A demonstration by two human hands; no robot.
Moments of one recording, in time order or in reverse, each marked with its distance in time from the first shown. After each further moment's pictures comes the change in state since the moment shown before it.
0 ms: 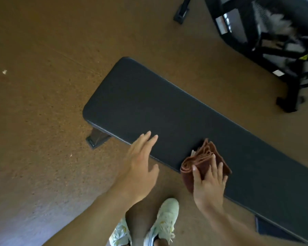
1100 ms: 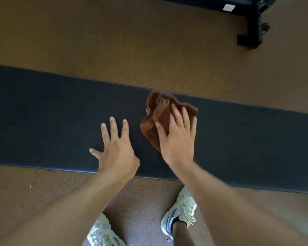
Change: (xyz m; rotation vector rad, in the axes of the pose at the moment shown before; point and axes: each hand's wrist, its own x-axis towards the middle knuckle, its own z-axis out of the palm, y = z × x) left_hand 0.085 0.115 0.184 0.689 -0.203 -0.249; right_hand 0.115 0.100 -0.049 0.088 0.280 -0.186
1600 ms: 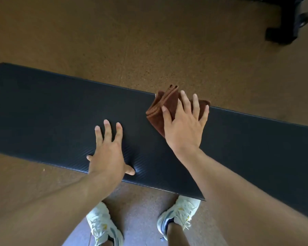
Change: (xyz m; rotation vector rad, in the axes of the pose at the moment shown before) left_hand 0.007 0.017 0.002 0.247 -0.061 -0.121; right_hand 0.072 0.025 -0.016 -0.025 -0.067 -0.025
